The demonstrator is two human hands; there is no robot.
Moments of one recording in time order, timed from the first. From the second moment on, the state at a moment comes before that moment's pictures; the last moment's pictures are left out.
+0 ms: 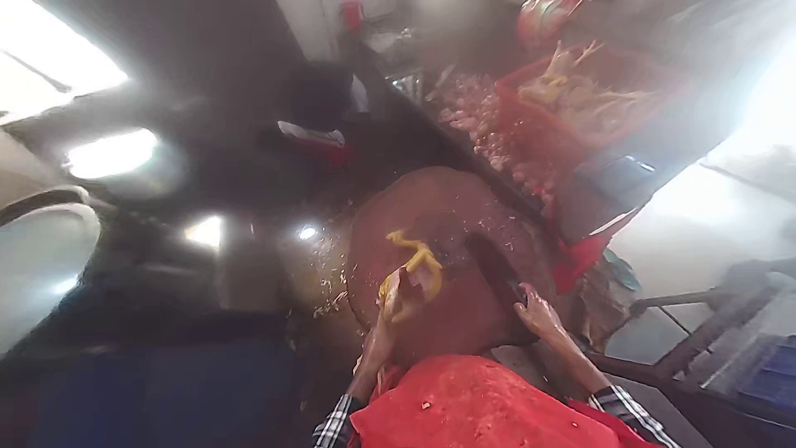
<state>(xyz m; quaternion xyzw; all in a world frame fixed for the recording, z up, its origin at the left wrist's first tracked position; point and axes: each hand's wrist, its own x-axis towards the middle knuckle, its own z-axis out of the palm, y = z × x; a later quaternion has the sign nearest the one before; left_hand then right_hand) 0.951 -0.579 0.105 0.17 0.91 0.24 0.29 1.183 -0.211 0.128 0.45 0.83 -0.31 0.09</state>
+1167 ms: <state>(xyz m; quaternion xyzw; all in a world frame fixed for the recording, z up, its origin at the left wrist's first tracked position) 0.912 -0.533 0.110 0.33 0.86 0.08 0.38 1.076 -0.351 0.227 0.27 0.70 -0.63 -0.20</state>
